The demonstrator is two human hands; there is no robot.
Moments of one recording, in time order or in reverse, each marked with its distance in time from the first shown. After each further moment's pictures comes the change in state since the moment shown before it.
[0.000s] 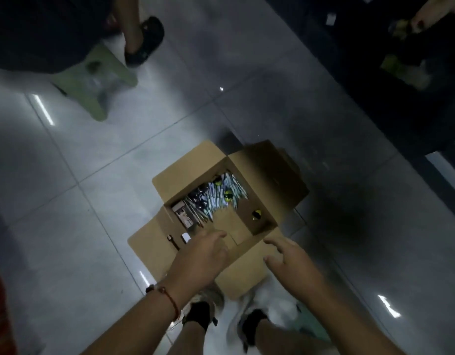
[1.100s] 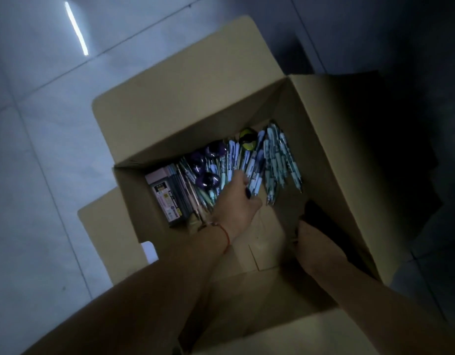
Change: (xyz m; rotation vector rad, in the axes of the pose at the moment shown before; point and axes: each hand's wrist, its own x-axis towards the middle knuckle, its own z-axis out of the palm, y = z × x) left_hand 0.365 -0.197 0.219 -0.318 0.266 -0.207; right_hand 0.388 0.194 0.213 -0.423 -0.220 0.070
